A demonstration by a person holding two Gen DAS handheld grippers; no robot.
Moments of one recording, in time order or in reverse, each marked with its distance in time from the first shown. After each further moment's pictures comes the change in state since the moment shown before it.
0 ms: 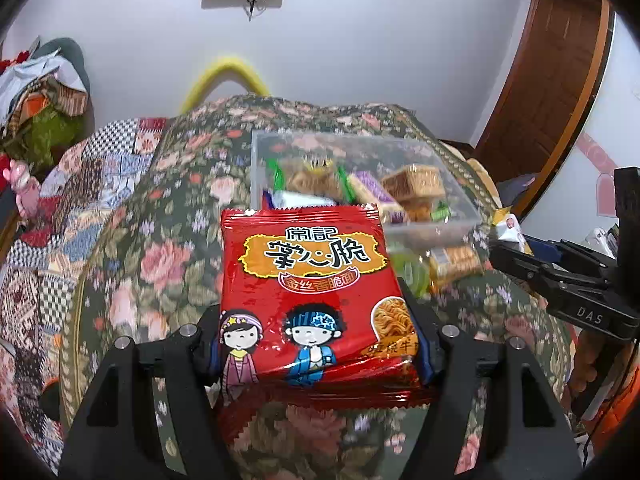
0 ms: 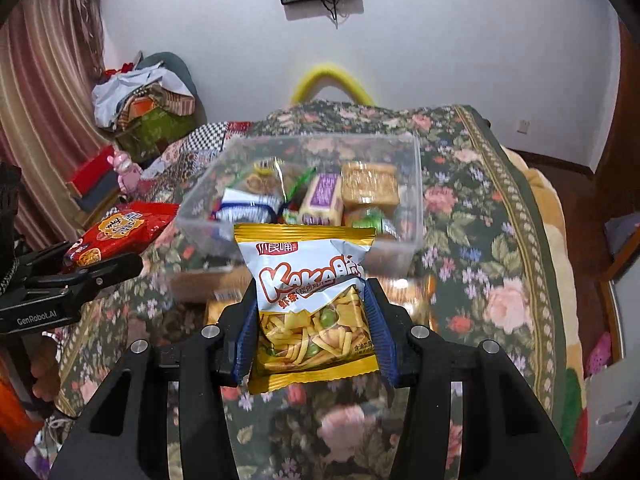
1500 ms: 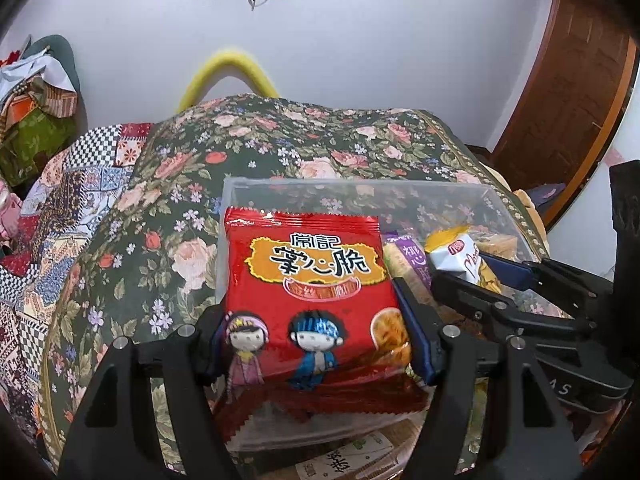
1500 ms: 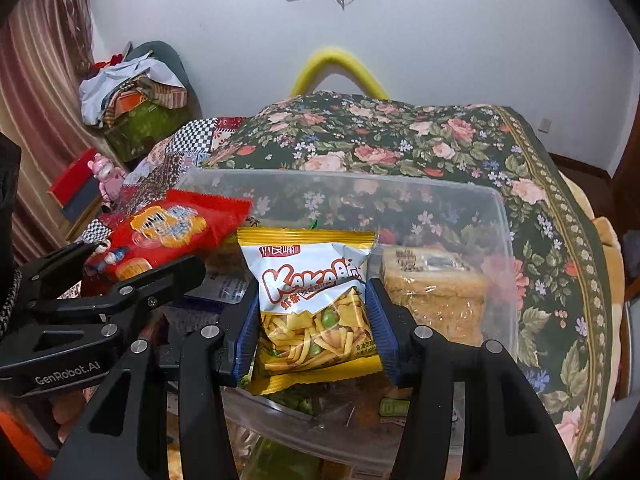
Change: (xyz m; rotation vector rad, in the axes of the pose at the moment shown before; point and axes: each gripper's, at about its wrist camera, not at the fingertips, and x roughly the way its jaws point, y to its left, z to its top) left arm 0.126 0.016 0.079 -0.029 0.034 0.020; right arm 0.114 0.005 0.067 -0.006 0.070 0.022
